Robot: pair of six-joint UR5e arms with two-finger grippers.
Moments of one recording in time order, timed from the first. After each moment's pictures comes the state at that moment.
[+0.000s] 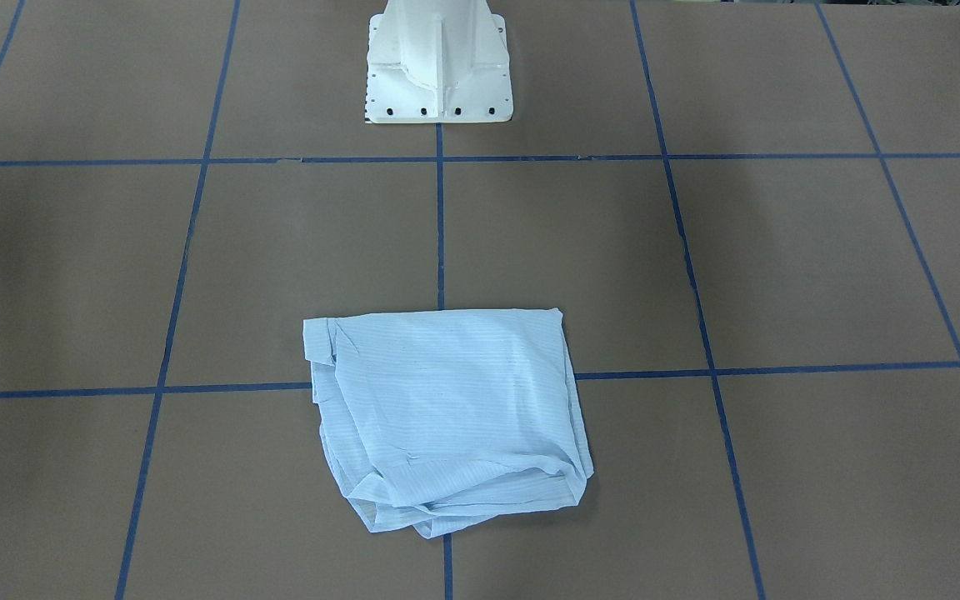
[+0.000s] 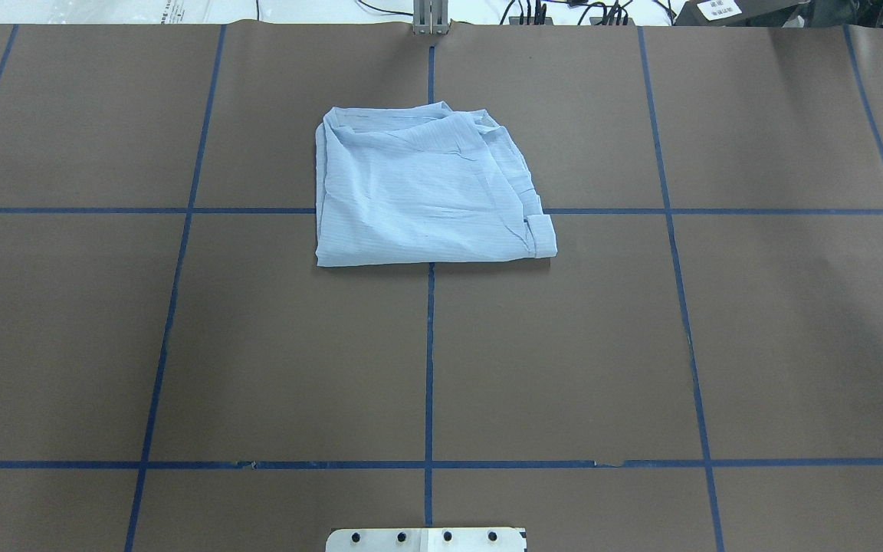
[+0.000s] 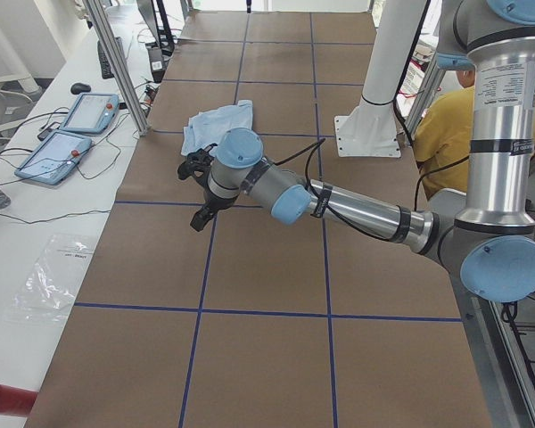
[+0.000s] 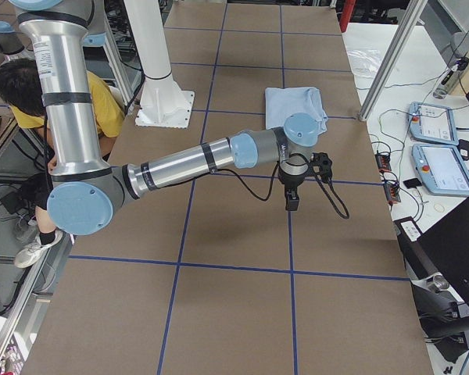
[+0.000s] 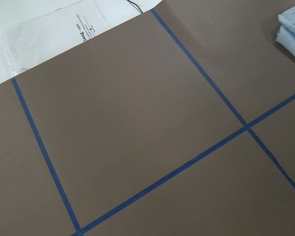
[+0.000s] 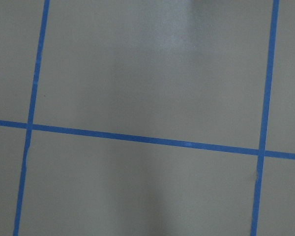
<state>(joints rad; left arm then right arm) -1.50 -1.54 -1.88 -1.95 -2.41 0.02 1.42 -1.44 1.78 -1.68 2.38 0.17</state>
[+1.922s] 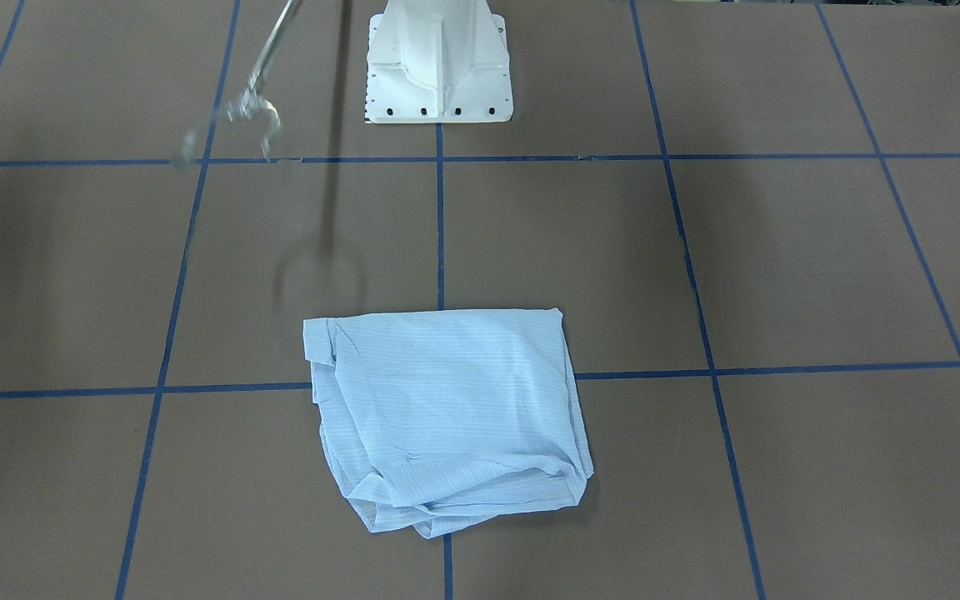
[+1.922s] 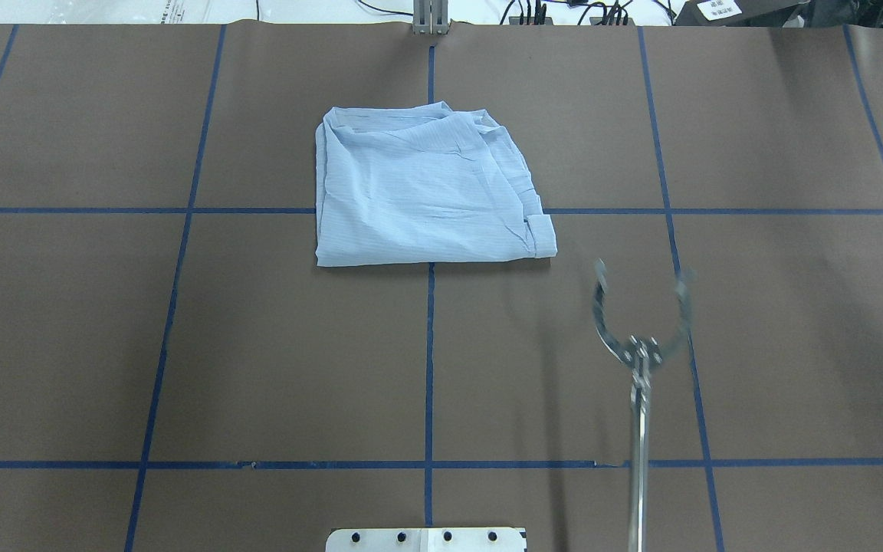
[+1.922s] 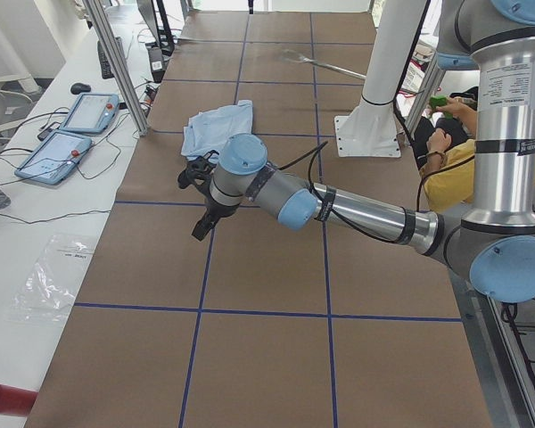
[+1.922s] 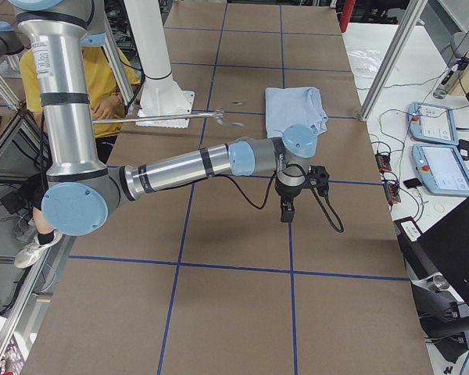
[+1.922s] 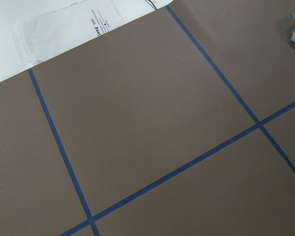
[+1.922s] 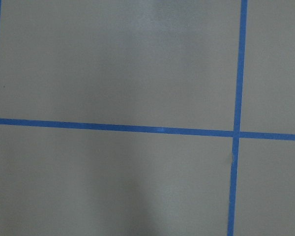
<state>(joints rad) -1.53 -1.52 -1.87 -1.93 -2.39 0.02 1.43 -1.47 1.75 -1.69 2.34 0.17</state>
